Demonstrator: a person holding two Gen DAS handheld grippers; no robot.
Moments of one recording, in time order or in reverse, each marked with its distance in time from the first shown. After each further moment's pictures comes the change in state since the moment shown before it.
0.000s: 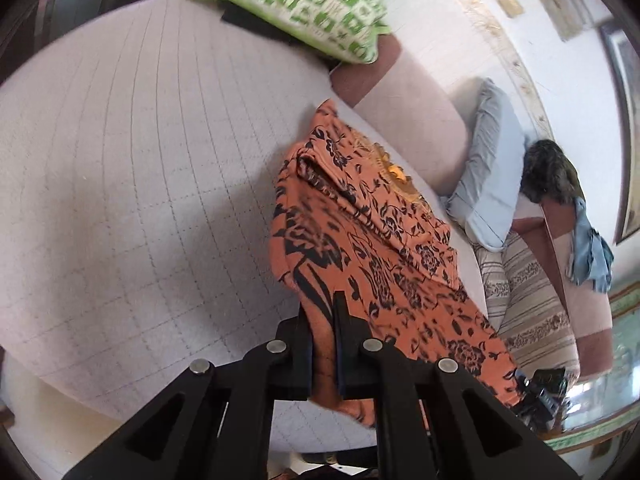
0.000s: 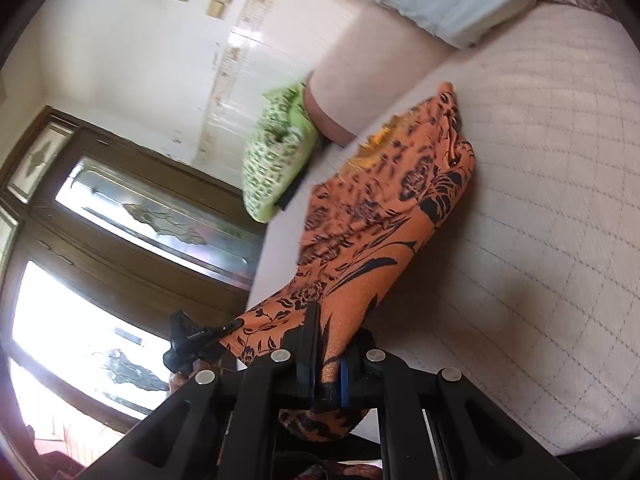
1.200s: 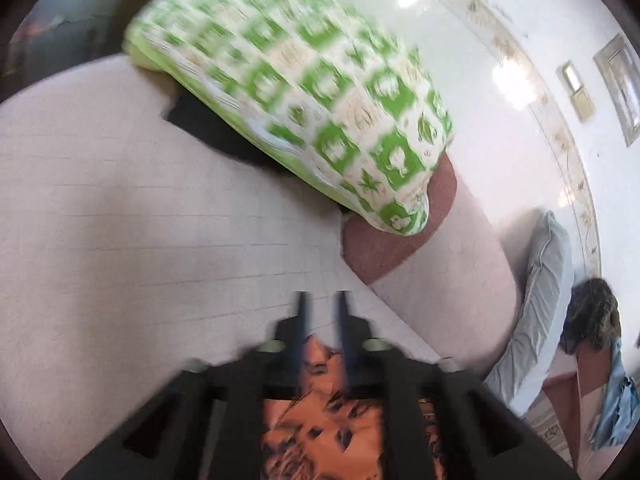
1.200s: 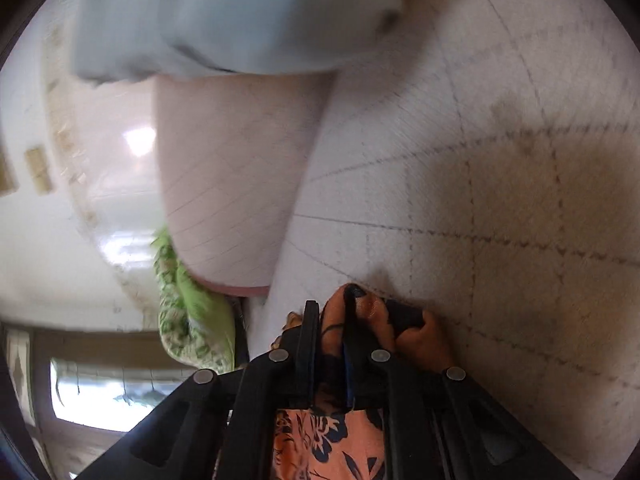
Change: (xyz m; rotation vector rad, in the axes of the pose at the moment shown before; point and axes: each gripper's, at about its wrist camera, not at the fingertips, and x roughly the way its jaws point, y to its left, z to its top) left arm 0.169 -0.013 0.251 -0.152 -0.337 0.091; right arm 0.230 -0.191 0.298 0.427 -0.134 -0.078
